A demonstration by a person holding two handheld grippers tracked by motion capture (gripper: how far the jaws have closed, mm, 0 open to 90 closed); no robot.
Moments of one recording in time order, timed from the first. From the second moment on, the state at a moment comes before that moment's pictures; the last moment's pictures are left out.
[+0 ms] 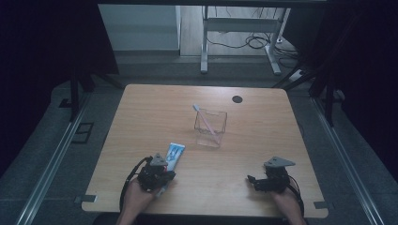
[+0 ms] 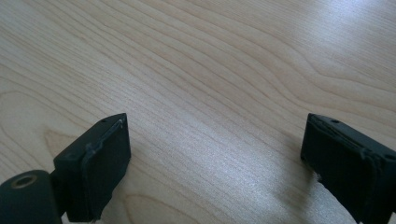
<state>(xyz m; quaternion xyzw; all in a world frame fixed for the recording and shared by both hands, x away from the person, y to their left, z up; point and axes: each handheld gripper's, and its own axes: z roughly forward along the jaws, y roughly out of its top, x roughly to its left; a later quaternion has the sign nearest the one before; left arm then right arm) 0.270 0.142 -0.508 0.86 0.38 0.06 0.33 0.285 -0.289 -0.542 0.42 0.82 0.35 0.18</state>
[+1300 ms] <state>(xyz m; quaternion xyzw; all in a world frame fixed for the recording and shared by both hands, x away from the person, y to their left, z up) 0.321 0.145 -0.508 0.88 0.41 0.04 0.24 0.285 -0.289 -0.542 0.42 0.82 0.35 0.18</state>
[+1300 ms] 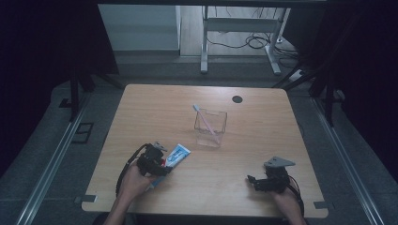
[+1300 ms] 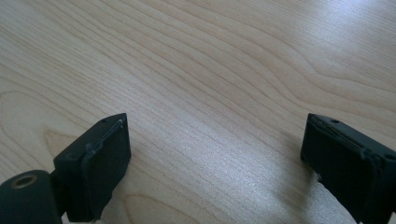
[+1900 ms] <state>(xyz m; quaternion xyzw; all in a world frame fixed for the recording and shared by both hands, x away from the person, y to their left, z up) 0.333 0.134 -0.505 0.89 0.41 0.02 0.20 0.285 -0.289 -0.542 0.42 0.82 0.35 0.18</state>
